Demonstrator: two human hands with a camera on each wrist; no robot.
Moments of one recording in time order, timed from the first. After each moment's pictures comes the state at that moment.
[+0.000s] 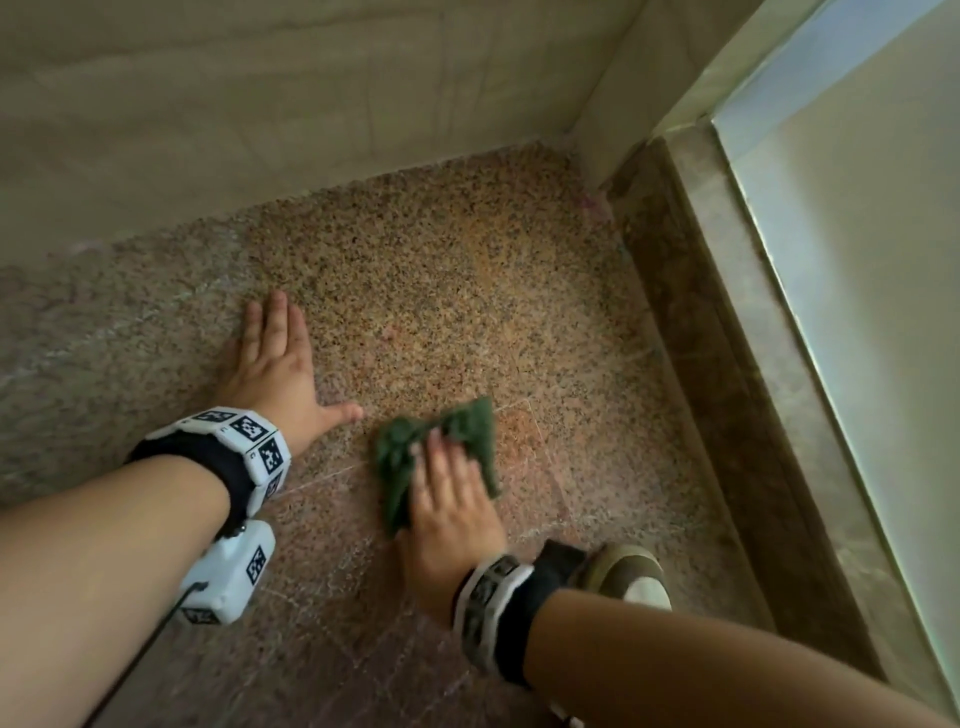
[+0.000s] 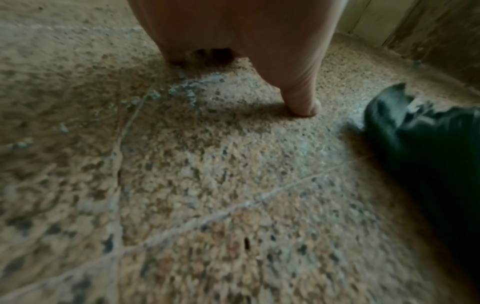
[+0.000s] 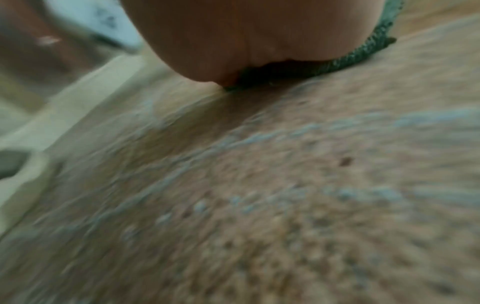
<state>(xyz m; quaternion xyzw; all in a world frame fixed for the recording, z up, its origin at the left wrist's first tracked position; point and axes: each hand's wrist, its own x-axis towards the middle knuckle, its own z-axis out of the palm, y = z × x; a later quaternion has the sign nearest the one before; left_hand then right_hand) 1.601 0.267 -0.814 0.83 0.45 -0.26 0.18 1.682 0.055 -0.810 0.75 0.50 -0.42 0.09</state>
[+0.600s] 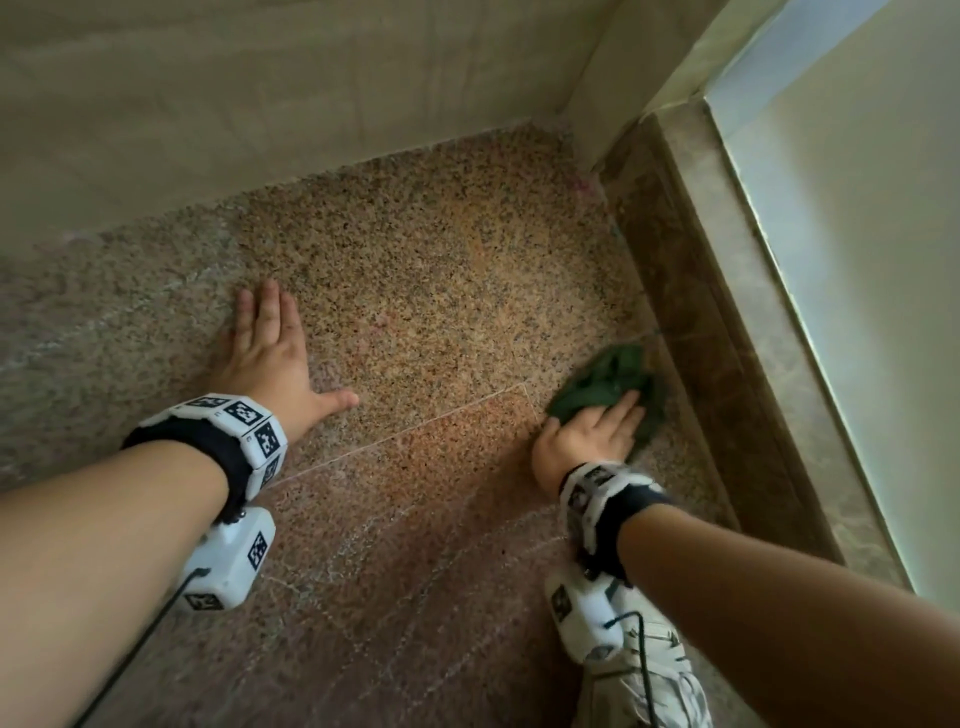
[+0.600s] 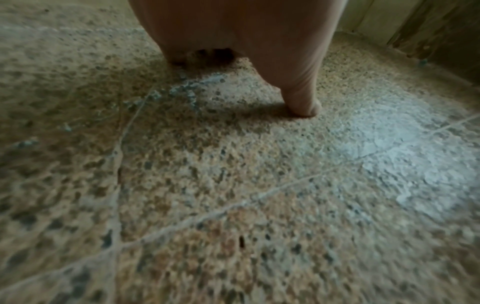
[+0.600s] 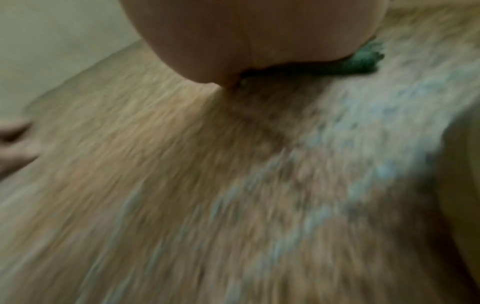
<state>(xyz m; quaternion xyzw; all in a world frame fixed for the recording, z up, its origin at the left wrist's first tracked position) 1.599 0.266 -0.817 0.84 0.46 -0.24 0.18 1.783 0.048 -0.821 0.95 0.11 -0.28 0.05</state>
